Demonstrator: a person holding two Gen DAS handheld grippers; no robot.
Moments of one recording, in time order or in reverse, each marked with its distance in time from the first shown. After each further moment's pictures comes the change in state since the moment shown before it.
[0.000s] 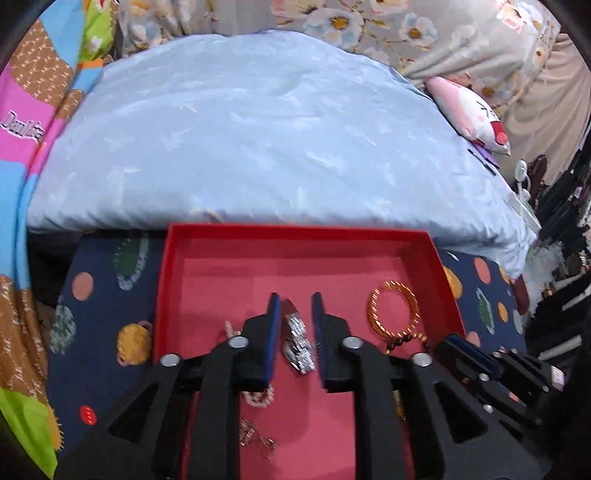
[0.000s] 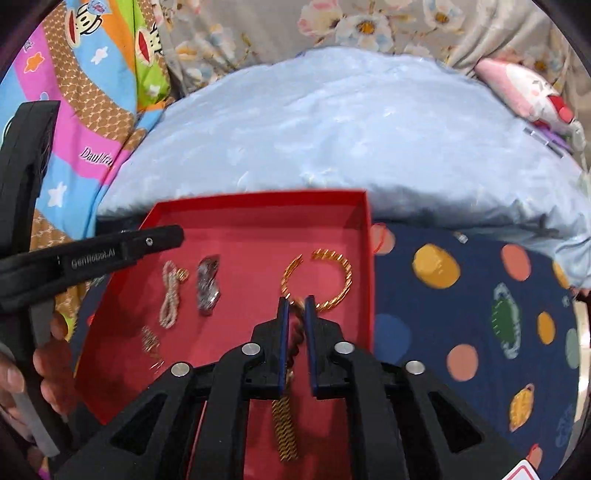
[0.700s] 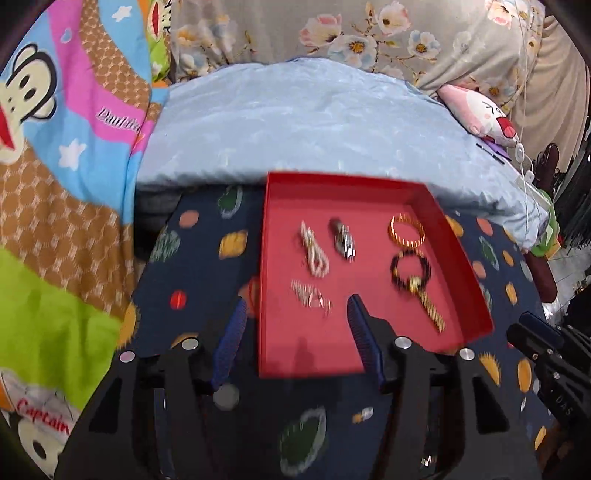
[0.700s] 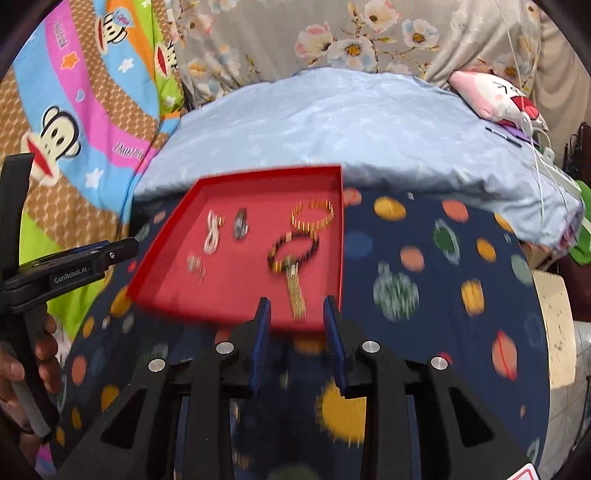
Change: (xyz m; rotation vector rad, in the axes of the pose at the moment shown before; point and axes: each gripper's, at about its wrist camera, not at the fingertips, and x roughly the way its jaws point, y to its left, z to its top) left arm -0.120 0.012 -0.116 0.018 -0.070 0.142; right arm -0.120 0.012 -0.099 0.005 -0.036 -0.013
